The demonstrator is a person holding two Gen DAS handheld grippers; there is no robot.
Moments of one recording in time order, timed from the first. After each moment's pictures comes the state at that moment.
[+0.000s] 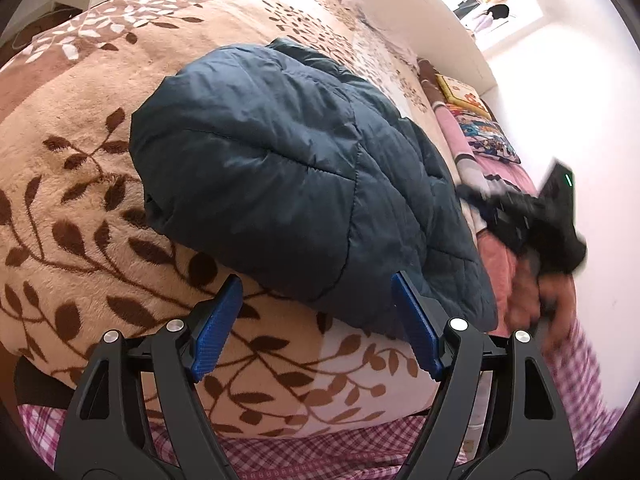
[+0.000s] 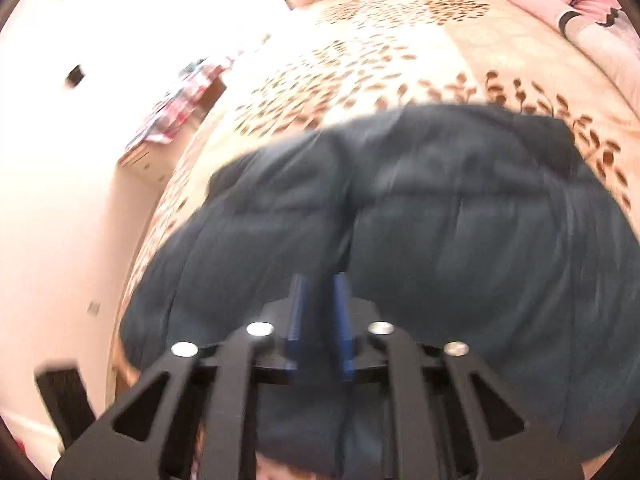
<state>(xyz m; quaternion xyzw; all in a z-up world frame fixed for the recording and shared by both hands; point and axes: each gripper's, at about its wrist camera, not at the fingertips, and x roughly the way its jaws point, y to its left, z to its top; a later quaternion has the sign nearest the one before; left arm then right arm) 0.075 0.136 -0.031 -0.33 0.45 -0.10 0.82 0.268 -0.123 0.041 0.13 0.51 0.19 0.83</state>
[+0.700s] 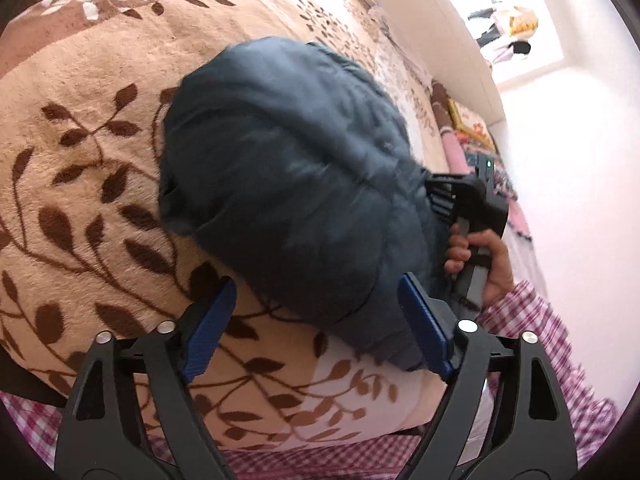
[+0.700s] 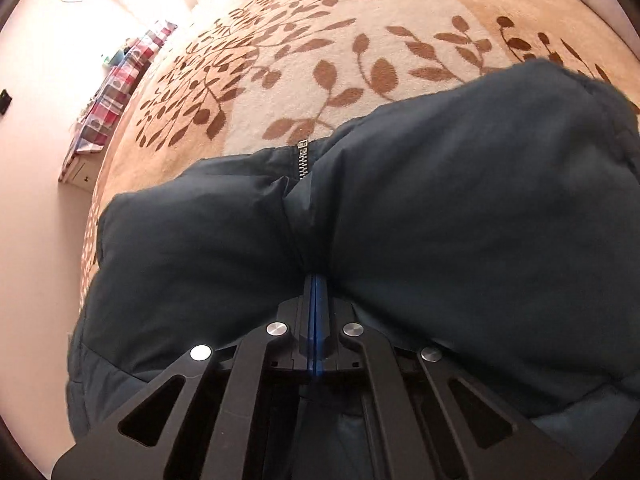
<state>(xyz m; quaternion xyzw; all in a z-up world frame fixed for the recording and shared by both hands) 0.089 0.155 -0.048 -0.41 0.44 -0.08 0.79 0.383 -0.102 -0.045 0.14 0.59 0.11 0.79</state>
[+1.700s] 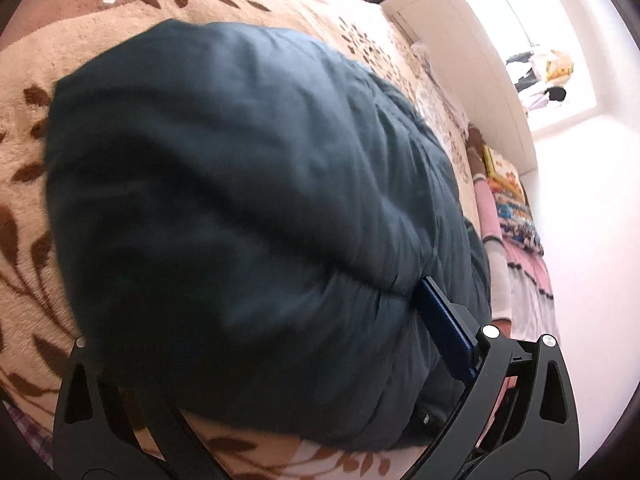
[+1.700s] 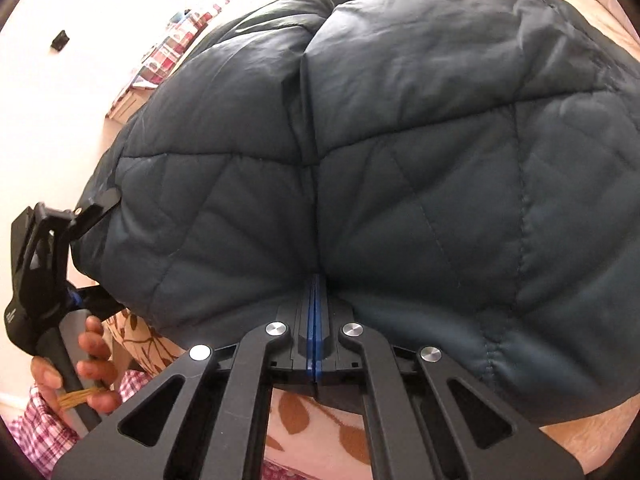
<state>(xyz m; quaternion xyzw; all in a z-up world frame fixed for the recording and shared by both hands) 0.136 0.139 -0.076 -0.45 0.41 0.02 0.80 0.165 -0.119 -0.049 0.11 0.58 0.20 0.78</state>
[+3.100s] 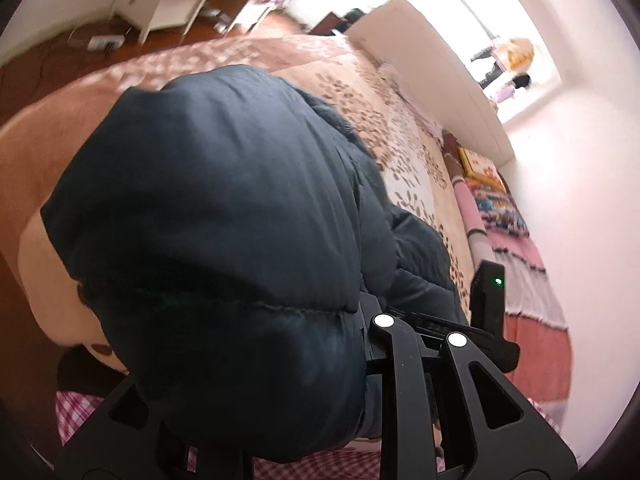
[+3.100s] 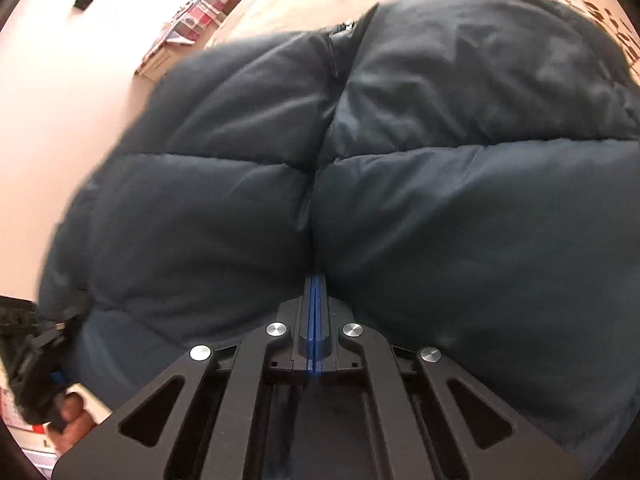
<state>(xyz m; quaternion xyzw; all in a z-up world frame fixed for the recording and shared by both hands) 0.032 0.200 0.008 -0.37 0.37 -0.01 0.85 0.222 -0.058 -0.039 0.07 0.62 0.26 0.73</state>
